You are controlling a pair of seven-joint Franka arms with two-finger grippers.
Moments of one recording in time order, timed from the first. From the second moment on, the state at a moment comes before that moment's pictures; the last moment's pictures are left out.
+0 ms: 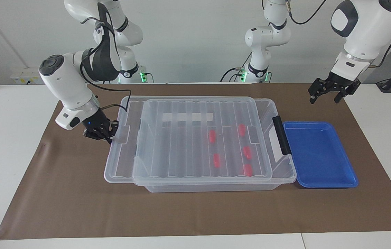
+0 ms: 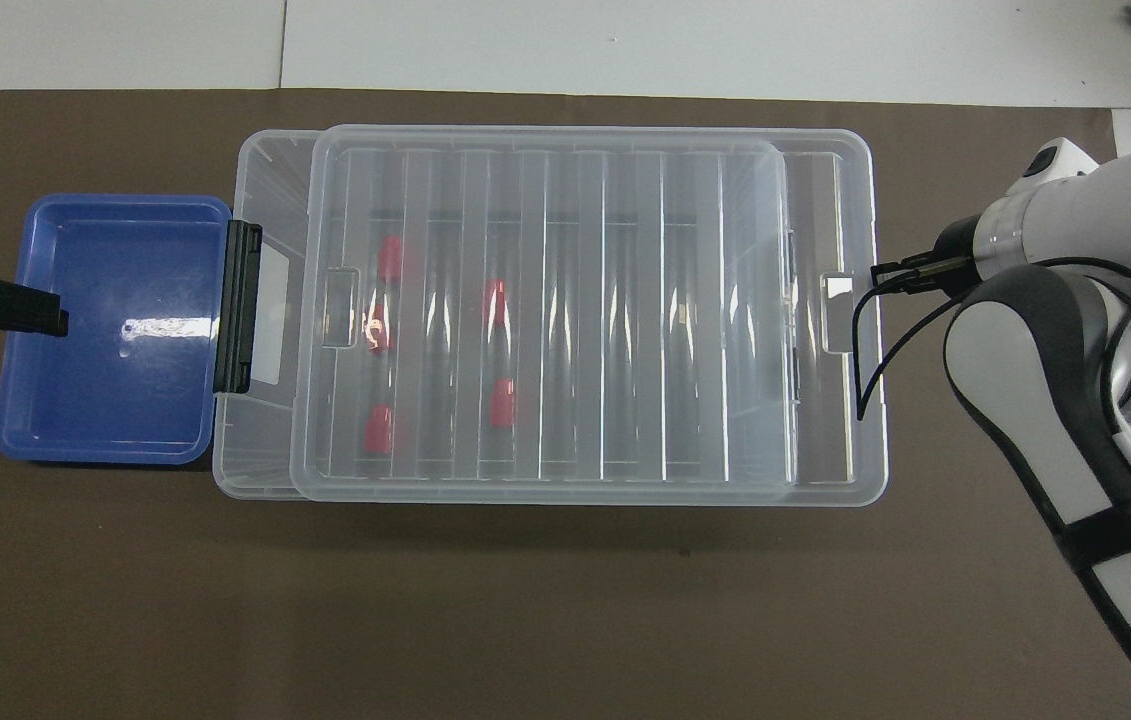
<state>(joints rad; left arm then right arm) 0.07 -0.04 -0.06 -1.71 0.00 1.71 0.07 0.10 0.16 -0.05 -1.82 0.20 2.09 -0.19</state>
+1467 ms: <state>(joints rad) 0.07 -0.08 -0.05 -1.71 0.00 1.68 0.07 0.20 0.16 -0.05 -1.85 0.20 2.17 -0.07</state>
